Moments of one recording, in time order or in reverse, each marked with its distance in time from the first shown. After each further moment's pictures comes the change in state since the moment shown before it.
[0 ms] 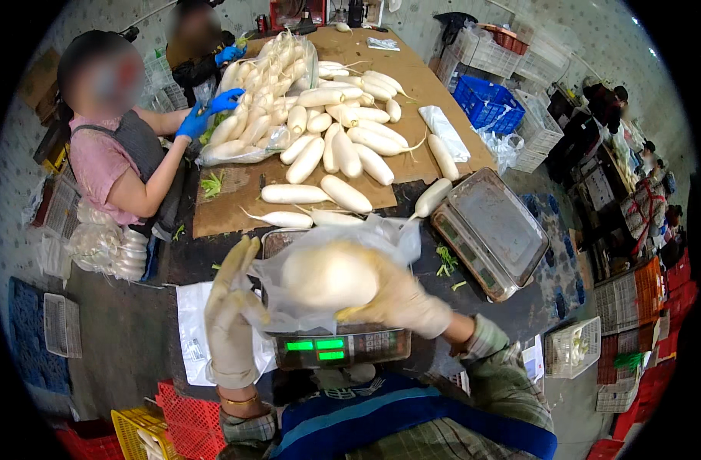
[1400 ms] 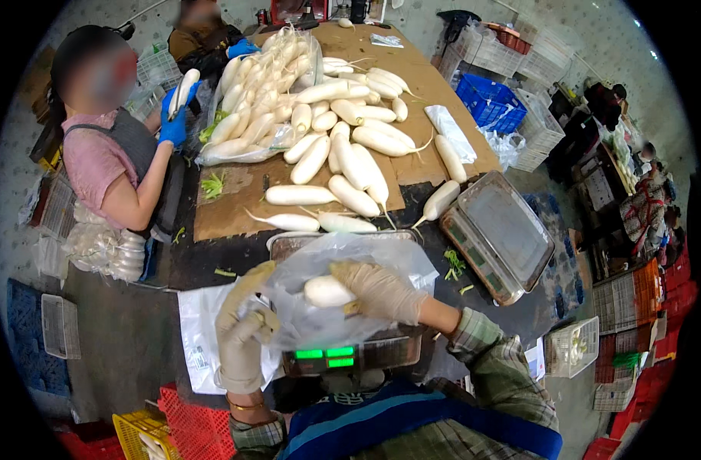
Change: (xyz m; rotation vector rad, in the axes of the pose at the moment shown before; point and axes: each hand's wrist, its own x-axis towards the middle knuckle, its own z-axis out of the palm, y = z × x) left_hand 0.001 -0.013 -0.014 -0.088 0.062 -0.104; right_hand 0.034 0.093 0.033 -0.780 -0.266 -0.186
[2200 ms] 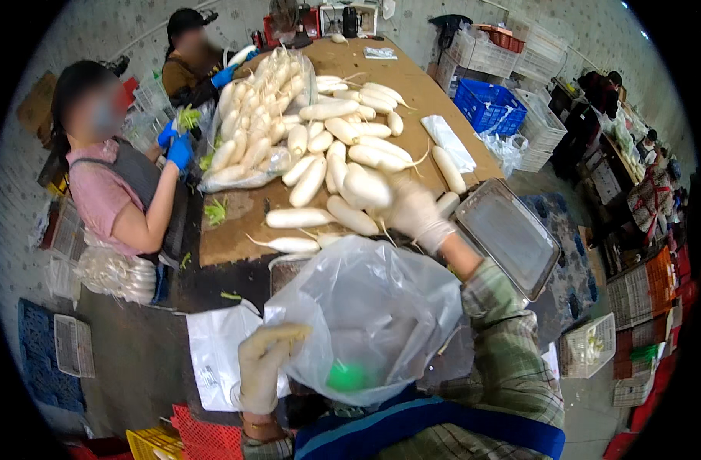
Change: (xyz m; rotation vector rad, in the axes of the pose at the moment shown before) left_hand -0.017 -0.010 0.026 0.370 0.070 -0.118; right_hand 0.048 0.123 -0.086 -0.070 0.455 0.493
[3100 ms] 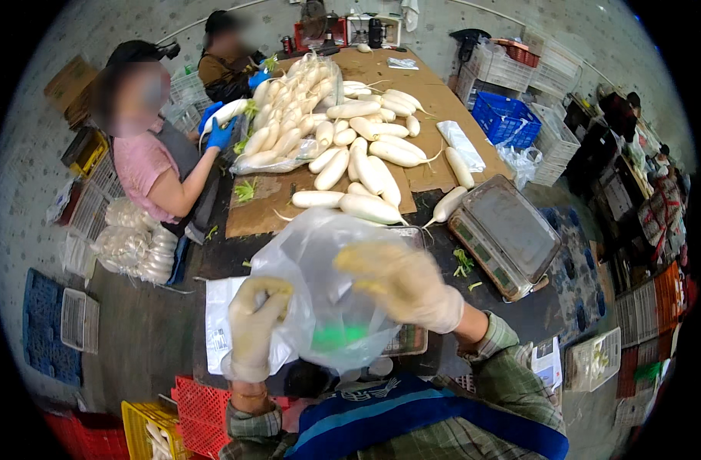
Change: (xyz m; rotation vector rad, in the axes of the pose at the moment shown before) left_hand -0.046 0.038 -0.010 0.086 0.140 0.075; right_hand -0.157 -0.150 -0.104 0.445 -0.025 -0.571
